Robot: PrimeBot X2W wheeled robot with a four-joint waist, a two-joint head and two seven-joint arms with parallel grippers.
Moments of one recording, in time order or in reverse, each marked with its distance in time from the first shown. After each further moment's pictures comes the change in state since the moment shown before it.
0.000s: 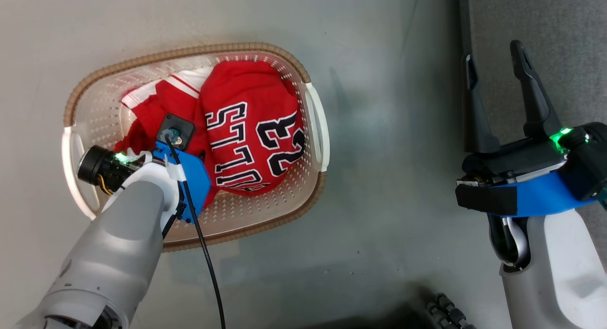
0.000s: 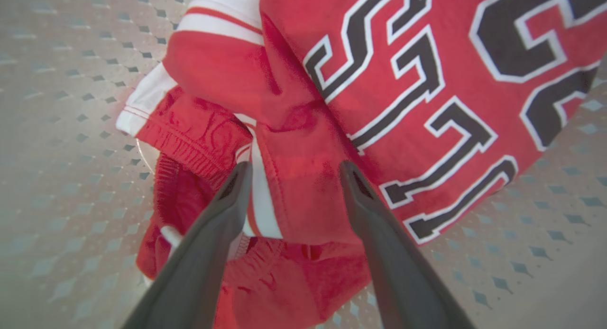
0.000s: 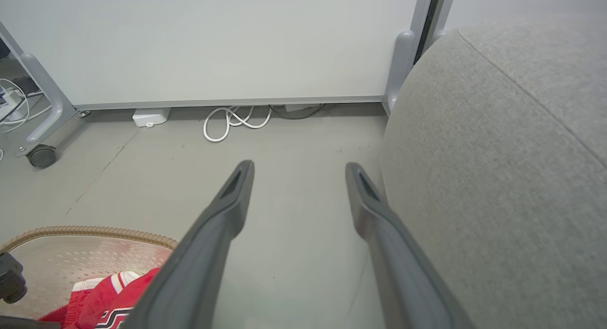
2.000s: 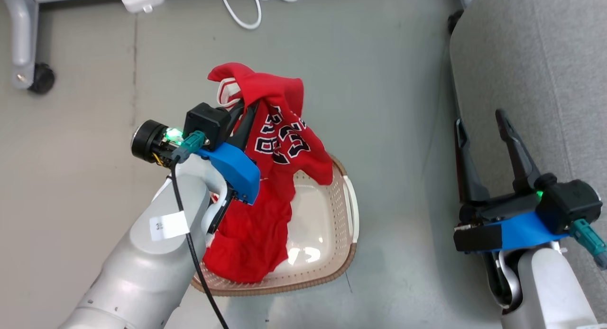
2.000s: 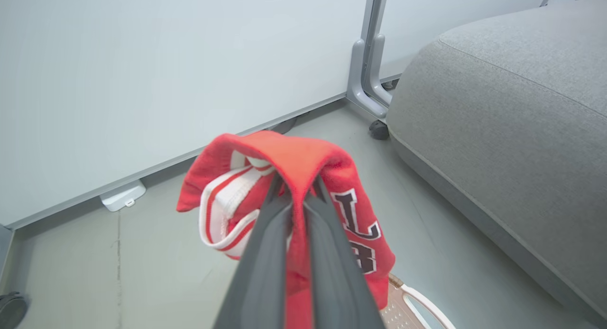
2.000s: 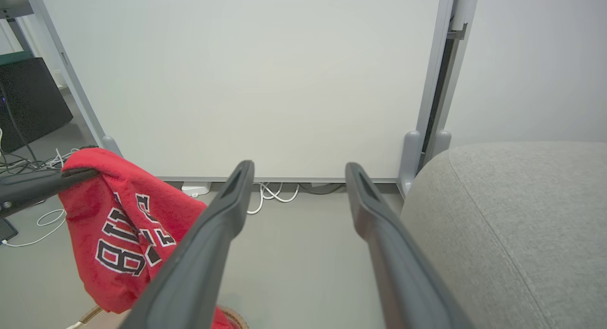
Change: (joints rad) left arm 0.116 -0.014 0.074 -0.420 -0.061 0.032 -0.282; right arm 0.135 0.000 -0.027 0.094 -0.022 0.000 0.000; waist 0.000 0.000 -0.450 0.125
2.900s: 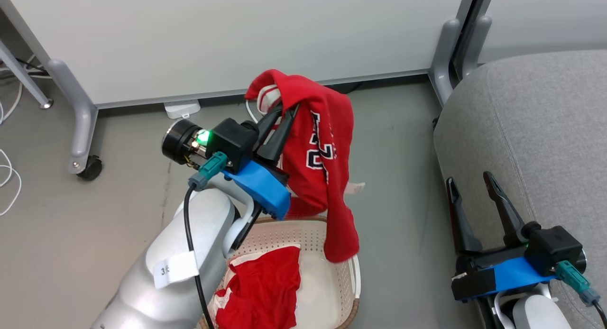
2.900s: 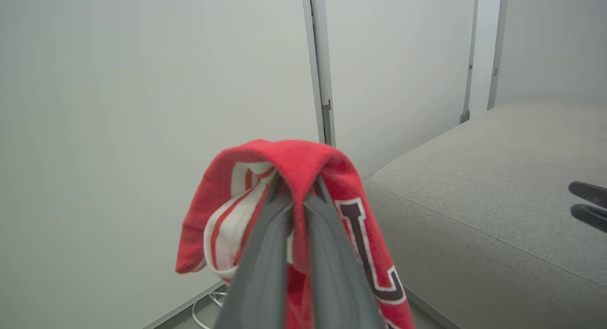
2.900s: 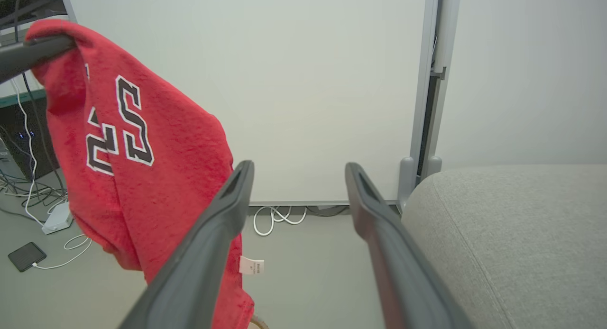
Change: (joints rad) left arm 0.116 0.003 0.033 -0.313 0.058 -0.018 0.007; right arm 0.158 0.000 0.011 0.051 0.040 0.000 0.000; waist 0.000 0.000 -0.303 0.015
